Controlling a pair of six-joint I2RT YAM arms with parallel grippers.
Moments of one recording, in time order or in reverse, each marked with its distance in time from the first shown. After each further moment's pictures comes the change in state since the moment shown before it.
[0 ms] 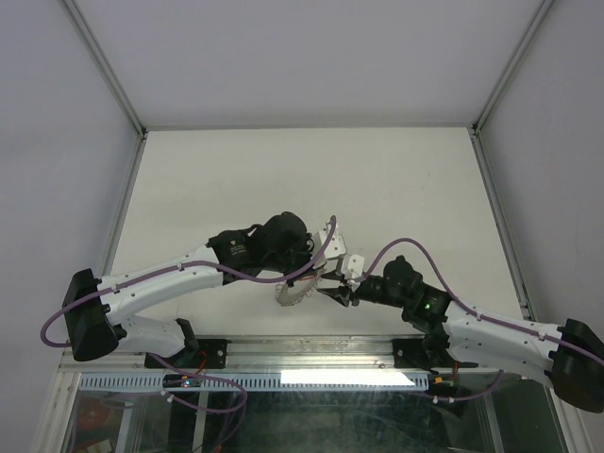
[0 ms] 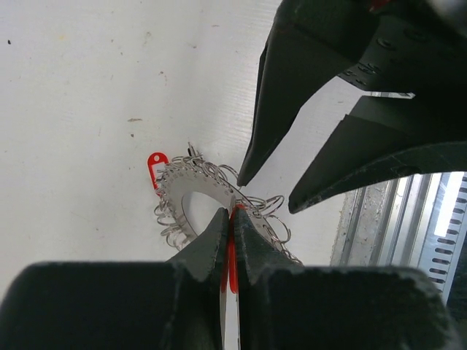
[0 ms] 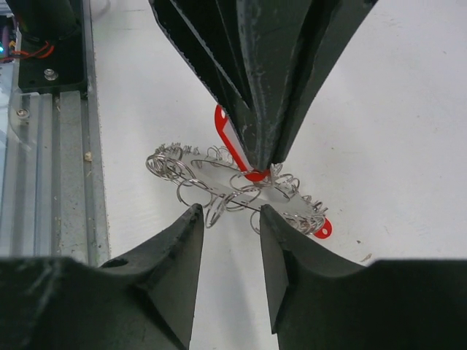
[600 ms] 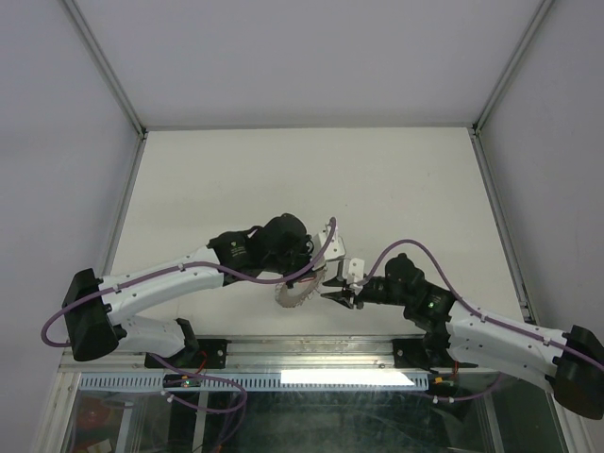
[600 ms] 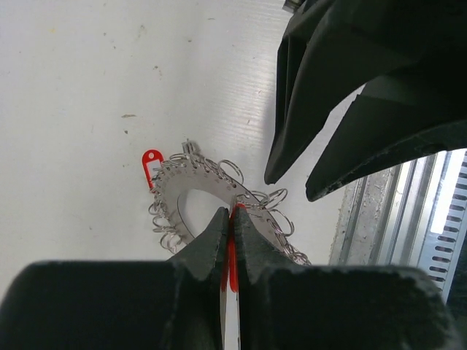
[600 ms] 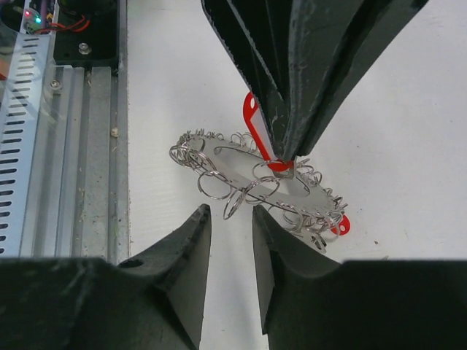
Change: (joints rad) left arm 0.000 0.000 -0.023 0.016 0.013 -0.001; right arm -0.042 -0.058 0.020 -0.120 -0.141 -0.036
